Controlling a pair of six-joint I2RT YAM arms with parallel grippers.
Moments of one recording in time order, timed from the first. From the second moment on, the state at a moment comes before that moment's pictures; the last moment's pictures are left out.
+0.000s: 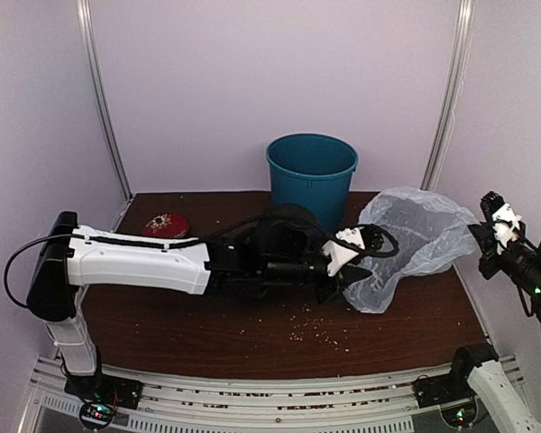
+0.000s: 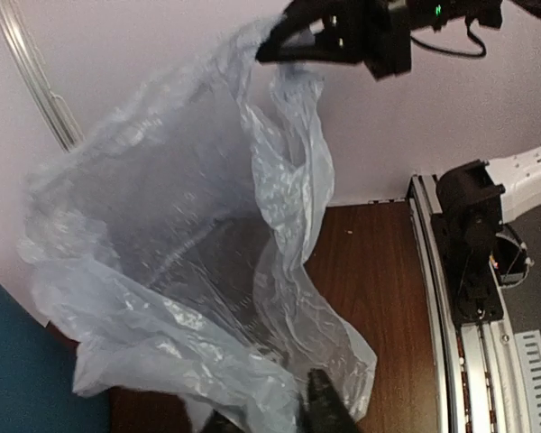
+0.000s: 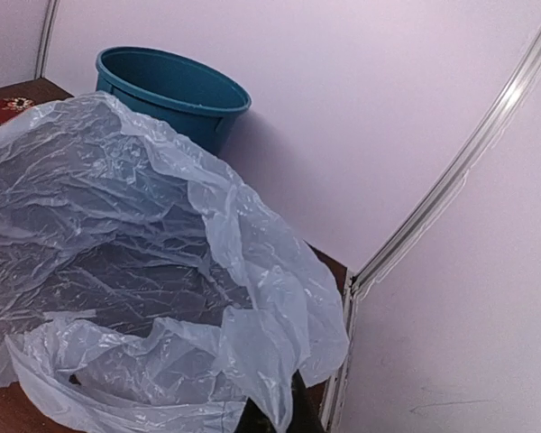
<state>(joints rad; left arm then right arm) -1.27 1.86 1.48 0.10 0.09 0.26 -0.01 0.33 0.83 -0.67 -0.24 -0.53</state>
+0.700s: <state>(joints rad) -1.10 1.63 1.59 -0.15 -0.33 0.04 -0.02 0.76 0.83 -0.26 0.26 -0.14</state>
